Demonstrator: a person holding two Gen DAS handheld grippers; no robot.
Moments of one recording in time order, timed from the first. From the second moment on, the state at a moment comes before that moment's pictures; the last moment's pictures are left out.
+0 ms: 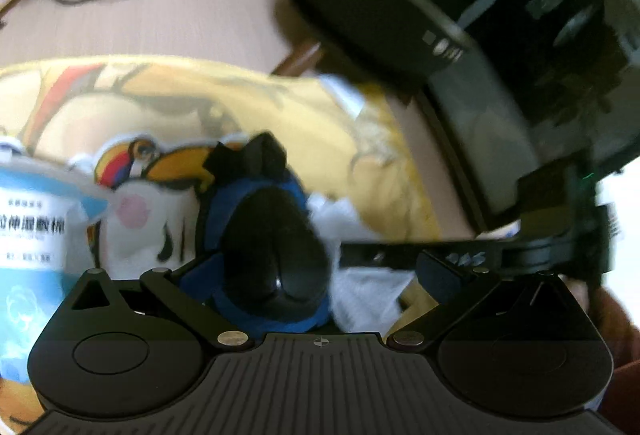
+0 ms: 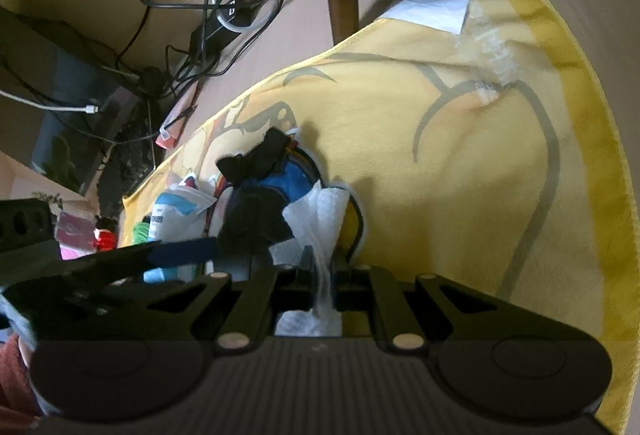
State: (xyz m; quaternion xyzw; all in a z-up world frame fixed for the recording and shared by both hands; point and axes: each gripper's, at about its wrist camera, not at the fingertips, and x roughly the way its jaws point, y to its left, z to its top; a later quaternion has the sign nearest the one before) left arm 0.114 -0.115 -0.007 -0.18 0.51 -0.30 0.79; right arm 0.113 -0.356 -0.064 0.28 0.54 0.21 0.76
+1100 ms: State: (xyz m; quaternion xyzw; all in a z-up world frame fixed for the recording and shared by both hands) left arm 0.128 -0.103 -0.026 -0.25 0.55 -0.29 0.74; right arm 0.107 -0.363 -0.070 0.31 0.54 0.22 0.75
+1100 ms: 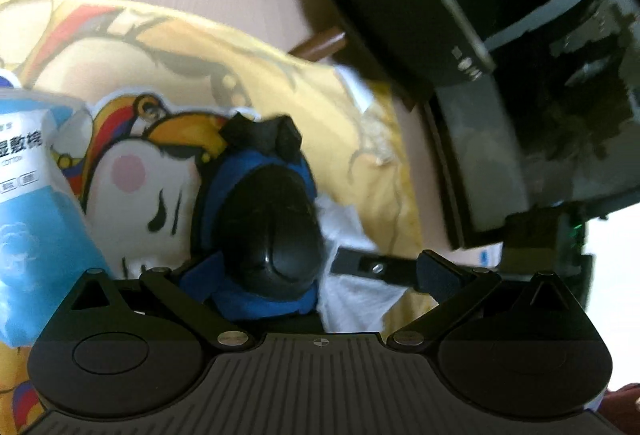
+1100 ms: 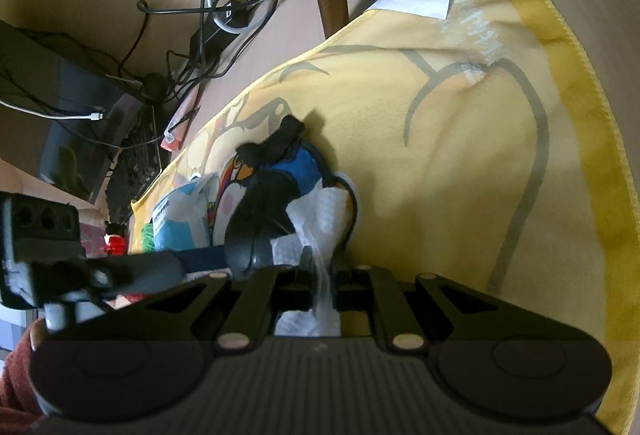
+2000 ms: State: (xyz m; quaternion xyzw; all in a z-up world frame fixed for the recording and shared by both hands) left arm 0.104 -0.153 -0.025 -0.06 0.63 -0.20 0.75; right arm 0.141 -0.375 -0.022 0.09 0.51 0.13 0.84
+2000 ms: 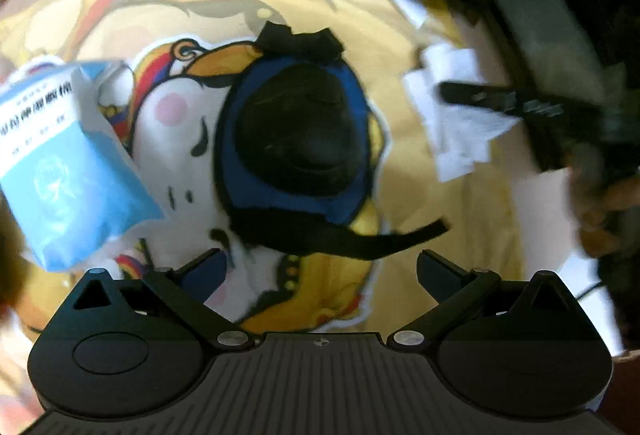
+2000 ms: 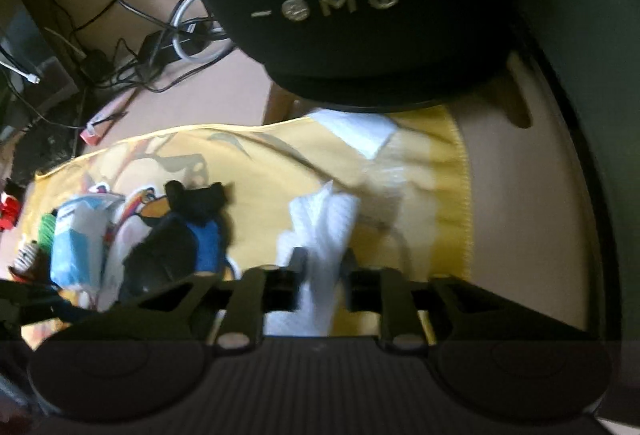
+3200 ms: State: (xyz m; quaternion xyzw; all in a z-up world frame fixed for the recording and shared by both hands) left arm 0.060 -0.094 -0.013 -0.03 0.62 -0.11 0.78; right arm 0.114 -0.271 0.072 -0.02 0.35 0.32 0.88
